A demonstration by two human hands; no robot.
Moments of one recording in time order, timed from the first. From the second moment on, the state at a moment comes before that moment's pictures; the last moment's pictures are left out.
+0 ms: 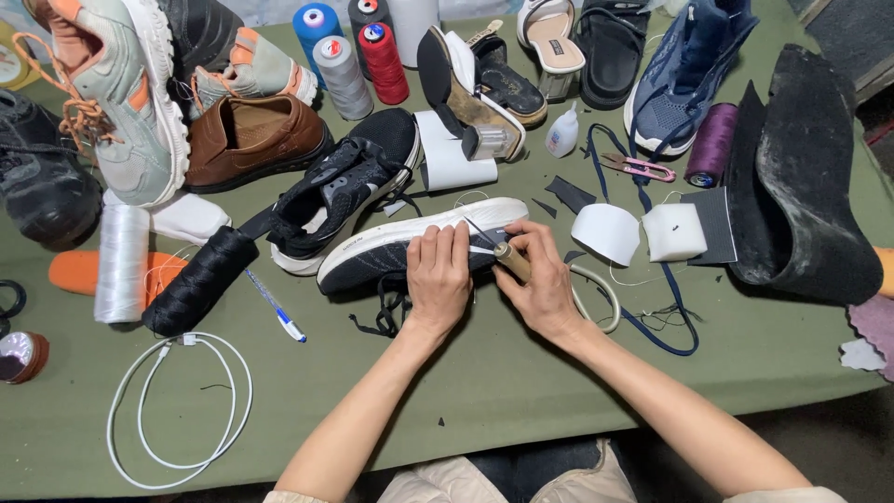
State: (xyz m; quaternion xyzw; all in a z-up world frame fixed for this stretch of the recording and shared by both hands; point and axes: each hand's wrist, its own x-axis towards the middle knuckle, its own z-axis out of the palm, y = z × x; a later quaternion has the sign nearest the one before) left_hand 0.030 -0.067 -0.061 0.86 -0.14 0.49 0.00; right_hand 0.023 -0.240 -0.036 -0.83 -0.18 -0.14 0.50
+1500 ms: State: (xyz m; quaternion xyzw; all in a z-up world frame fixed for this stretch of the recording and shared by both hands) left_hand 0.124 -0.015 -0.064 0.97 0.03 -0.05 0.25; right_hand 0.027 -0.234 0.053 -0.95 -0.24 0.07 0.21
